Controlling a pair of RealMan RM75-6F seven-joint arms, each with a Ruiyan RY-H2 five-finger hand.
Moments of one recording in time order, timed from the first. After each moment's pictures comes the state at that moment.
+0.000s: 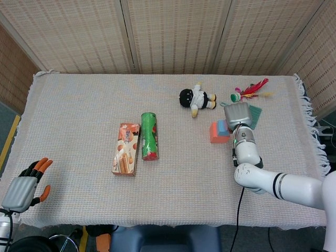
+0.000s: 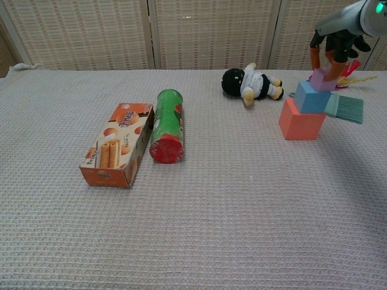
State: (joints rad) left arm -0.17 -1.12 0.00 -1.58 1.48 1.34 0.01; right arm 1.22 -1.22 0.08 -1.59 0.00 0.96 -1.00
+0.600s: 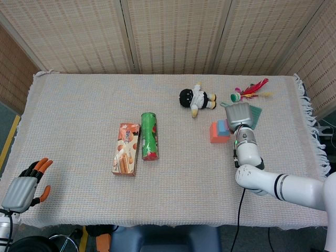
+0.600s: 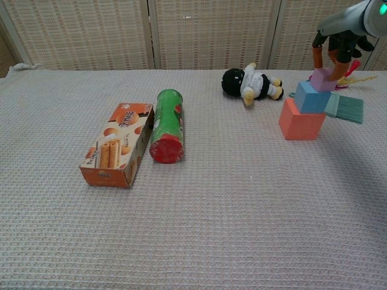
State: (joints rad) left arm -0.17 -1.12 0.00 -1.58 1.49 1.34 0.02; right arm 1.21 -1.22 0.08 -1.60 -0.01 0.98 -1.01
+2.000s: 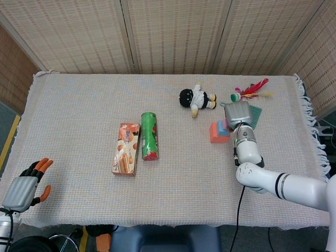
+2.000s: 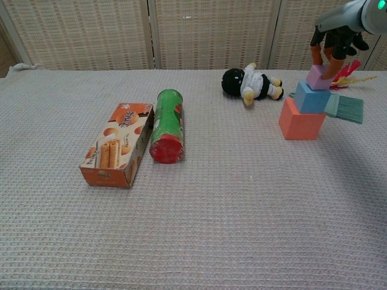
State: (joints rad) left arm -0.18 -1.12 0.00 -1.58 1.48 1.33 0.01; right arm 1.19 -1.22 0.12 -1.58 -0.02 0.95 -0.97
